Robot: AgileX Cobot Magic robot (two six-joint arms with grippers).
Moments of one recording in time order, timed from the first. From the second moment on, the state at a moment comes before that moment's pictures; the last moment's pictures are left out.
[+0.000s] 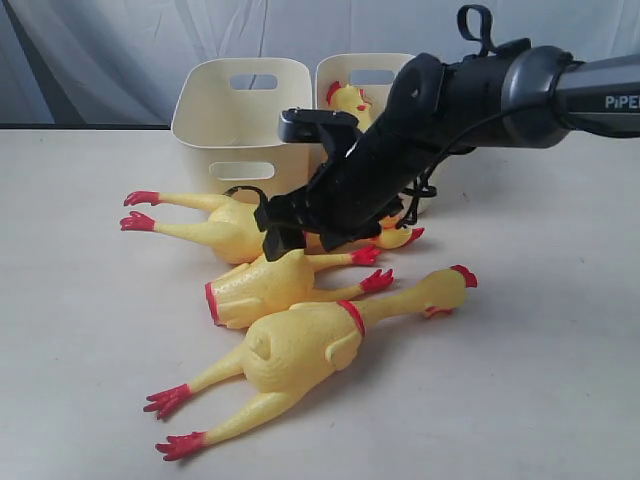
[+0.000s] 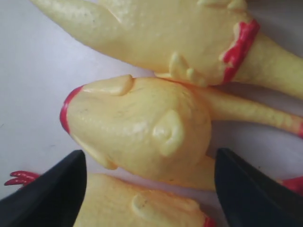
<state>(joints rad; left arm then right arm) 0.03 0.01 -0.01 0.00 0.23 0.00 0.57 1.98 -1.39 0.58 0.67 -0.32</state>
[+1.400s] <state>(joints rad) 0.03 0.01 -0.01 0.00 0.23 0.00 0.61 2.11 -1.39 0.69 0.53 -0.29</state>
